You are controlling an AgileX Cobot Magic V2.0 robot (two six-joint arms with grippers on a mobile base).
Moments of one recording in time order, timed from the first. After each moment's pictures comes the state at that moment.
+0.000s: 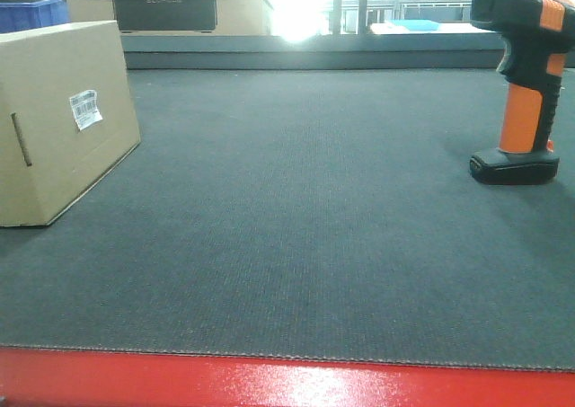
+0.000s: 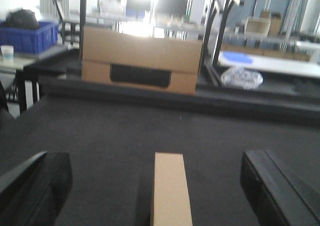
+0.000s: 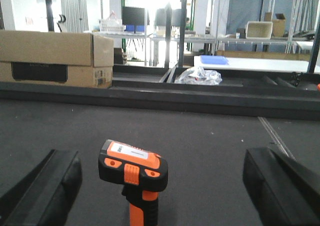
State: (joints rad) left arm 0.00 0.72 -0.90 -0.09 0.32 0.00; right arm -0.06 0.40 -0.52 0.11 0.16 -0.09
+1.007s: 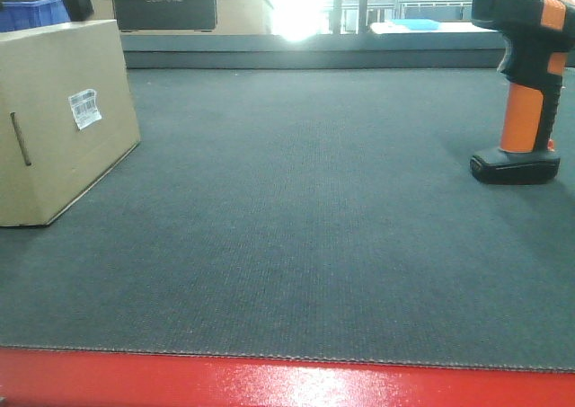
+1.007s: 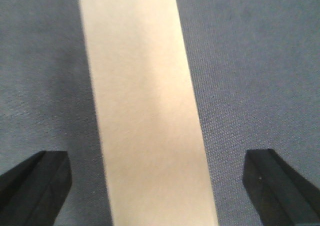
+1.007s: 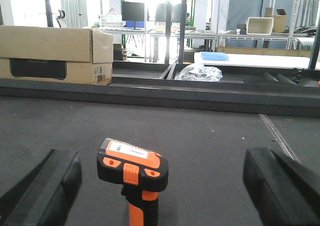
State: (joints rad) left arm -0.12 1.87 -1.88 0.05 1.22 0.08; right arm -0.06 0.42 -0.52 0.12 0.14 -0.09
